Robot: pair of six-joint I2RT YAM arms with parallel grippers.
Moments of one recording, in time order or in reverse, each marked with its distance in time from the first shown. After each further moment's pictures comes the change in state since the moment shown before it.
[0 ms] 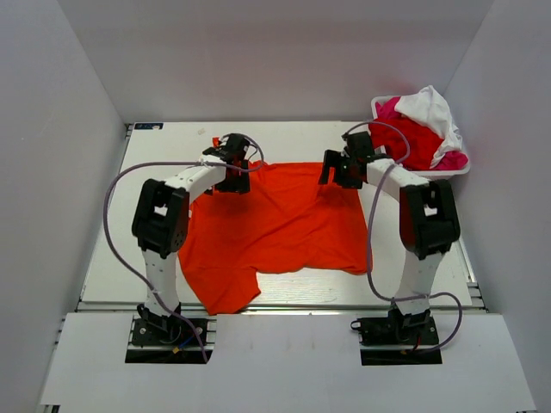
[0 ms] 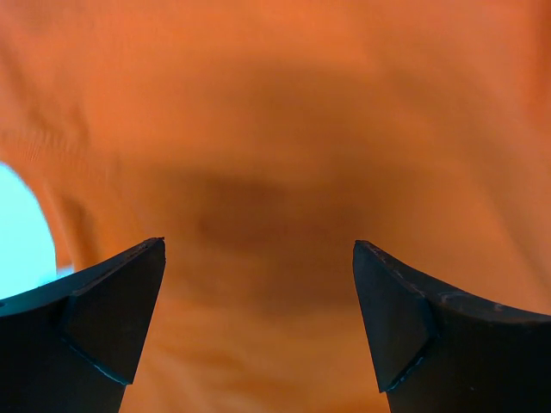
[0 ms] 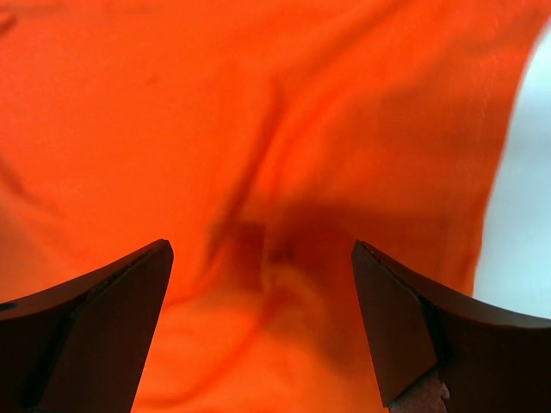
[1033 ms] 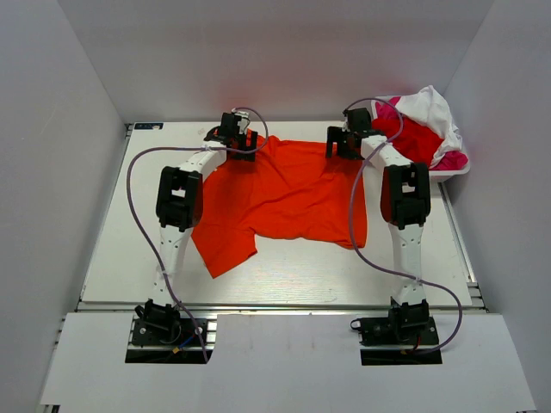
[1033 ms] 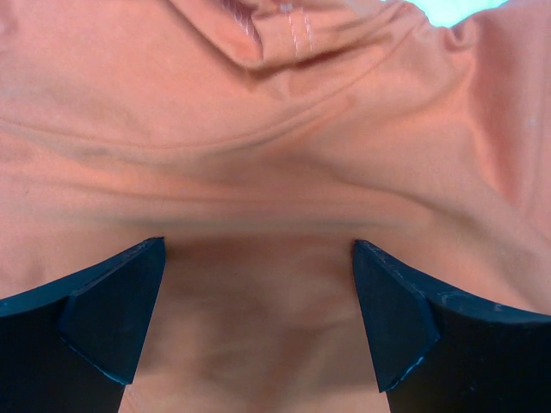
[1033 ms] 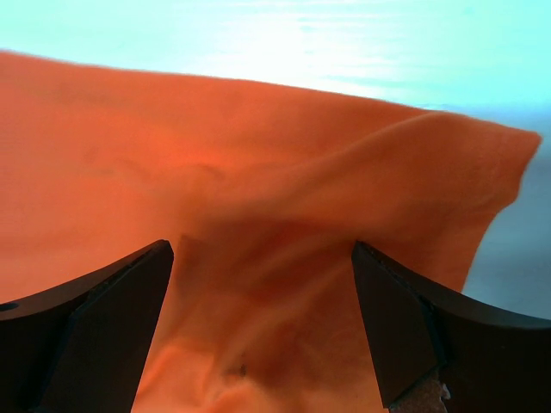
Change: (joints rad) left arm 0.139 0.494 0.529 0.350 0.304 0.366; right arm -0.076 0.502 0.662 -0.106 0.100 -0.139
